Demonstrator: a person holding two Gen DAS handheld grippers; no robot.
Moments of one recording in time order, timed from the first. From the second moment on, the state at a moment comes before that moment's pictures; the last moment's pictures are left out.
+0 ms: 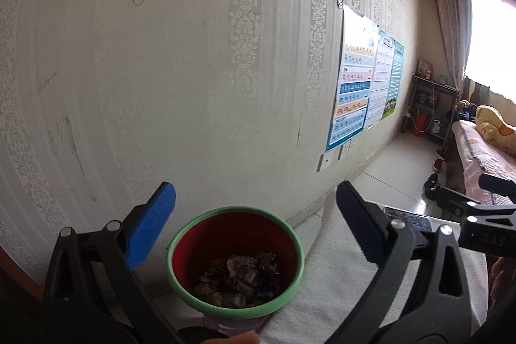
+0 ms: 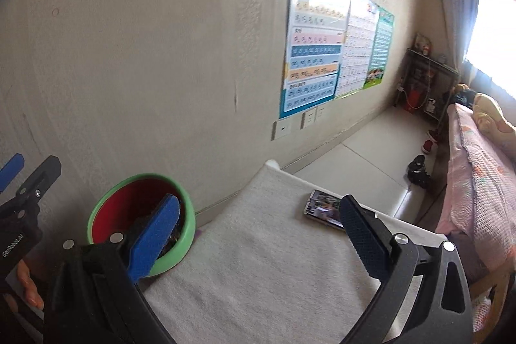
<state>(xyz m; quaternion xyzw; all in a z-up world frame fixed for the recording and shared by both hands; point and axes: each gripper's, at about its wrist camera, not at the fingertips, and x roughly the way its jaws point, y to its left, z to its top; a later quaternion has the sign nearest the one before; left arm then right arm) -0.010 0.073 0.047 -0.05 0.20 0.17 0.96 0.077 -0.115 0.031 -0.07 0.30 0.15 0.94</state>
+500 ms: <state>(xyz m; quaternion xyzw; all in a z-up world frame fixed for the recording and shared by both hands) -0.002 0.003 0.066 -0.05 0.20 0.08 0.97 0.034 -0.203 0.046 -0.05 0.27 0.06 0.96</state>
